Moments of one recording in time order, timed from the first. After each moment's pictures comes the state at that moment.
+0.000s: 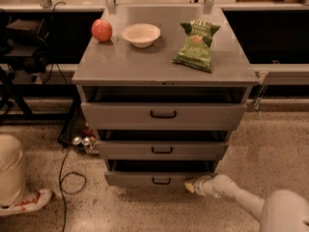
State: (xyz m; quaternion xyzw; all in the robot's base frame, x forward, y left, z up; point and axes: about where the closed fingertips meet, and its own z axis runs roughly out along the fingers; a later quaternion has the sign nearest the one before) arm 0.612 -0.191 0.157 -0.25 0.90 0.19 0.30
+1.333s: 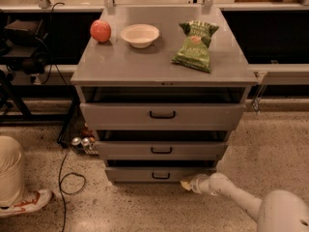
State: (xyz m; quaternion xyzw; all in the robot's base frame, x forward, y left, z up) arm 0.627 -0.172 0.161 -0.26 0.89 0.20 0.31
